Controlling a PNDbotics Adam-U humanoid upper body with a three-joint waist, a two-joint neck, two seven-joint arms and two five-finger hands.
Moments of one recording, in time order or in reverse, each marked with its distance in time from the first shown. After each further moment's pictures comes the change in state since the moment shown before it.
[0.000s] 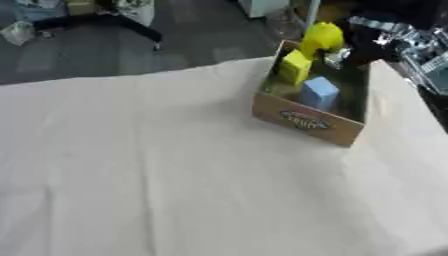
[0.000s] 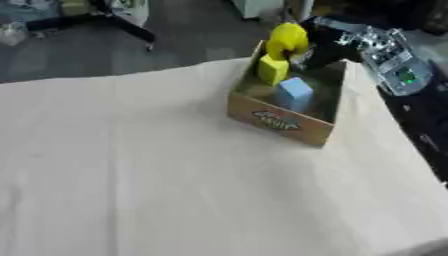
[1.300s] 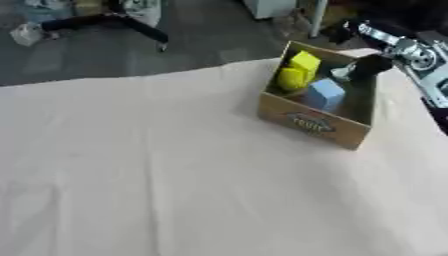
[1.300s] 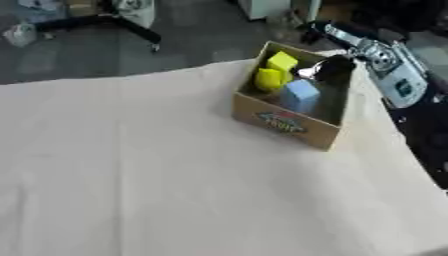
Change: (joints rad) left arm -0.005 -0.026 0.012 -0.009 -0.035 -0.006 0.006; right arm 0.012 0.021 -0.053 0.045 0.266 -0.145 -0.206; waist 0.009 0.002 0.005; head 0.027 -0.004
